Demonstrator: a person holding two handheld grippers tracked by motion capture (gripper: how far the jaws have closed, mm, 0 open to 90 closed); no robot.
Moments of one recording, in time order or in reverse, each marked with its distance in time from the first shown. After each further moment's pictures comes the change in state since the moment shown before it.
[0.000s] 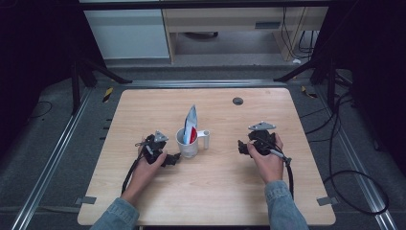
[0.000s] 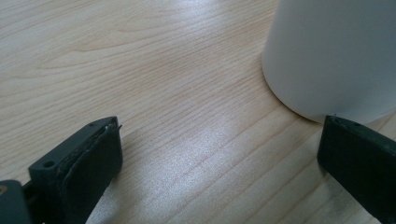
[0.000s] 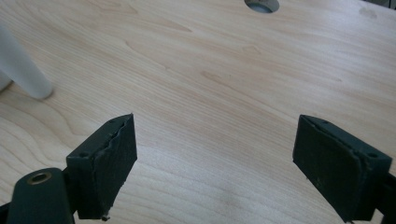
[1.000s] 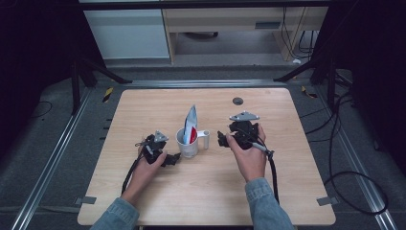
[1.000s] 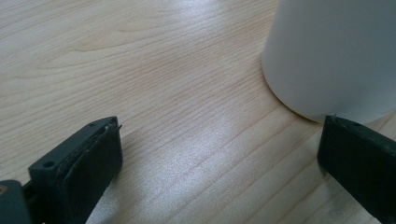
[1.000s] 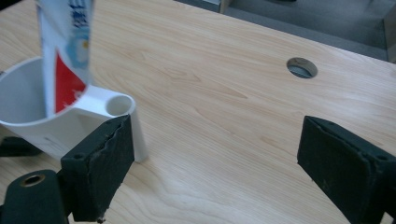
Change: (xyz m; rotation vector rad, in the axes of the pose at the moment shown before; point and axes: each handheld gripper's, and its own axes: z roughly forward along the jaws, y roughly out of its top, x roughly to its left) left arm 0.000 0.000 0.000 0.000 0.000 0.001; right arm 0.053 0.056 -0.030 -0.096 0.064 0.003
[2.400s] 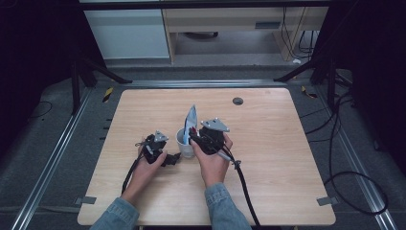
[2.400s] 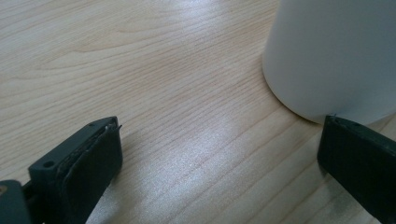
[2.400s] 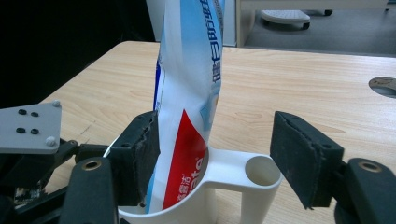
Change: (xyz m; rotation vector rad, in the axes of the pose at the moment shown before) left arm 0.000 0.000 0.001 -0.004 0.000 -0.002; right arm 0.090 0.004 0.038 -0.195 0.062 0.183
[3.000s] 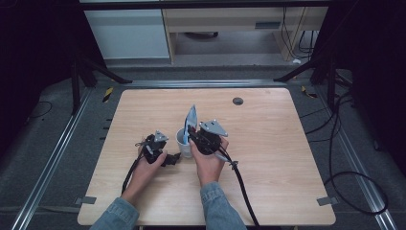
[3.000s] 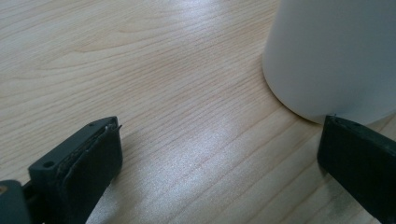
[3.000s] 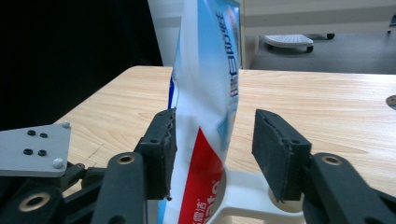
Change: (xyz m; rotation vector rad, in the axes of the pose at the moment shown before) left arm 0.000 0.000 0.000 0.000 0.000 0.000; right arm 0.006 -0.010 0.011 -0.119 0.020 0.022
